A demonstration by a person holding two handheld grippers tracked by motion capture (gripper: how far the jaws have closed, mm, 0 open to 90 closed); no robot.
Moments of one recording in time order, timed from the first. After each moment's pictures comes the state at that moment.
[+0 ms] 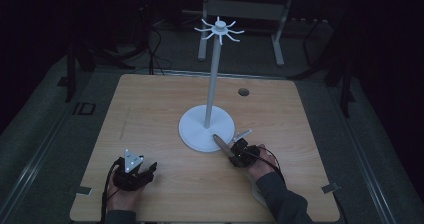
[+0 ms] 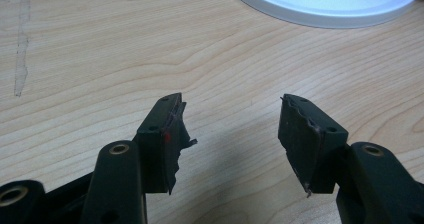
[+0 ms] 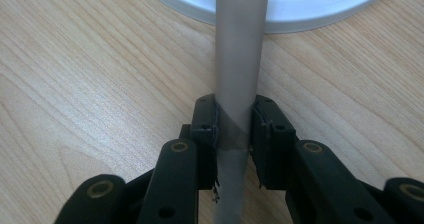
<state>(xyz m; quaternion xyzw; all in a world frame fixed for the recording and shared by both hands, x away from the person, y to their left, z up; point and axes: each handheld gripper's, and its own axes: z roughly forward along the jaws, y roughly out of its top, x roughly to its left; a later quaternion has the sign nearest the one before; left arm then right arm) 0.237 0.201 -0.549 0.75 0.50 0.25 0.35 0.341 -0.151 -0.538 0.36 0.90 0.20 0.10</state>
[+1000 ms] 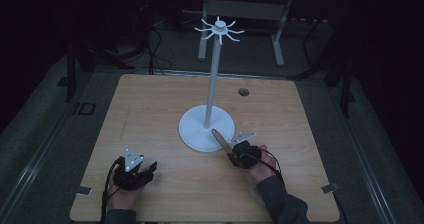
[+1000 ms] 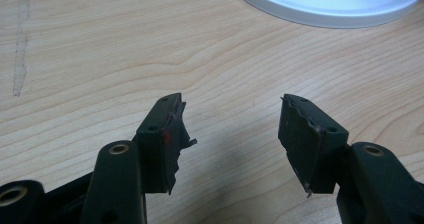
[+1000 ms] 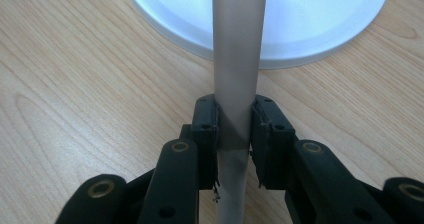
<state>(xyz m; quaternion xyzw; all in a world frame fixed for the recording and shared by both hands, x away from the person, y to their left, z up) 0.240 0.201 -0.550 0.75 0.51 0.25 0.35 0.330 -0.154 -0.530 0.35 0.89 0.27 0.14</state>
